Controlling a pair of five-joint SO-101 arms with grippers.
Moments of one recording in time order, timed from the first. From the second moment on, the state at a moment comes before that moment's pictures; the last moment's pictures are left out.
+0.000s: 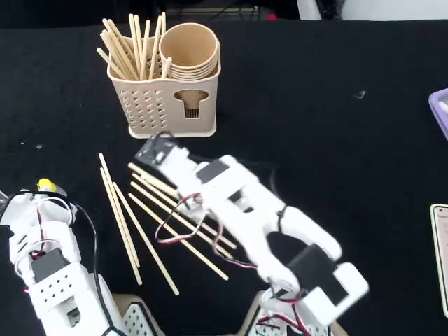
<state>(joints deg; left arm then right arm) -37.9 -77.3 88.7 26.0 21.7 -35.3 -3.6 36.7 53.5 21.8</state>
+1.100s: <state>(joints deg) -29.0 -77.3 88.7 26.0 17.8 -37.1 -9.7 11.4 0.1 10.3</state>
